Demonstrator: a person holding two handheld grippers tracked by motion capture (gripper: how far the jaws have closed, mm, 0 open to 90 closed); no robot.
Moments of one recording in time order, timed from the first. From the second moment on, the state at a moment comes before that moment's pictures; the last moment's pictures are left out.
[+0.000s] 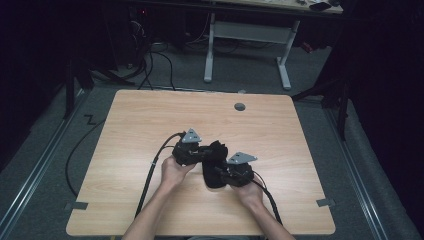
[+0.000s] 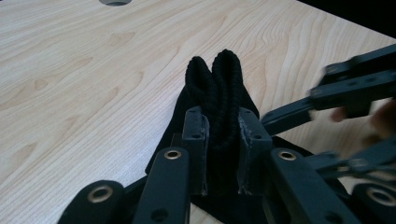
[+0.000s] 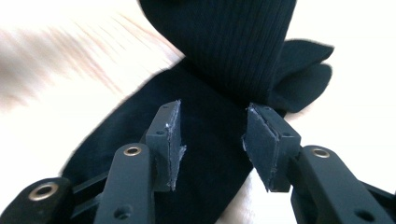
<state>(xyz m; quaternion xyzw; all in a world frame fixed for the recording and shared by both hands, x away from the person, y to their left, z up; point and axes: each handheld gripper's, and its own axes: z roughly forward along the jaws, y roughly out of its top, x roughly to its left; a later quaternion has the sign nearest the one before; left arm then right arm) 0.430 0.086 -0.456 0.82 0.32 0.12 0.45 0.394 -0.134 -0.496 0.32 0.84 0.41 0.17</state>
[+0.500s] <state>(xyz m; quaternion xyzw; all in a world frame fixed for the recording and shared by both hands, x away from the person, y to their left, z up) 0.424 0.085 -0.454 0.82 0.32 0.14 0.45 0.375 -0.129 -0.507 0.31 0.85 0.39 0.15</state>
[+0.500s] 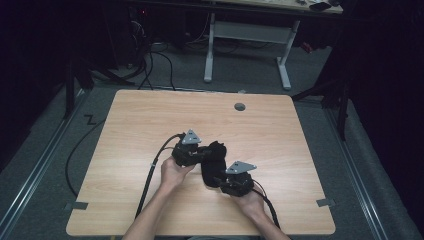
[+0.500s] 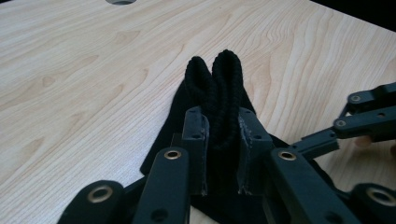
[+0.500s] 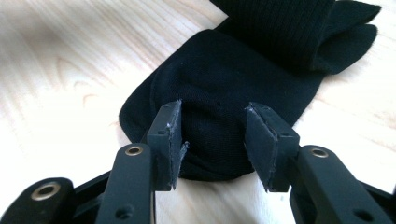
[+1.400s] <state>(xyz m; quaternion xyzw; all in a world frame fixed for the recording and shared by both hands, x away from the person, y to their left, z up) 0.415 0.078 -0.486 0.84 0.35 0.16 0.39 0.392 -0.107 -0.507 0.33 0.84 0.39 0.17</state>
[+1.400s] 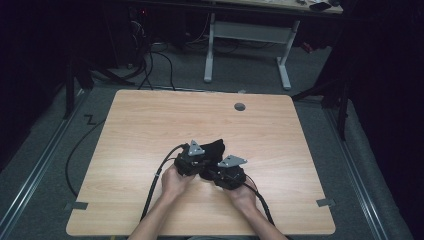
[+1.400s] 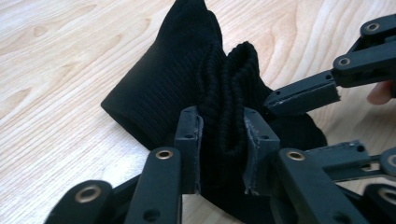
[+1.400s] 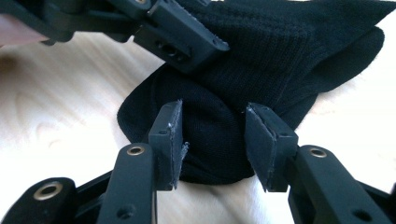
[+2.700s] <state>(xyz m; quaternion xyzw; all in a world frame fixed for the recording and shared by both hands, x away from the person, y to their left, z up) 0.370 0.088 -0.495 0.81 0.40 0.17 0.39 0.390 -0.147 -0.464 0.31 0.82 0.44 0.16</state>
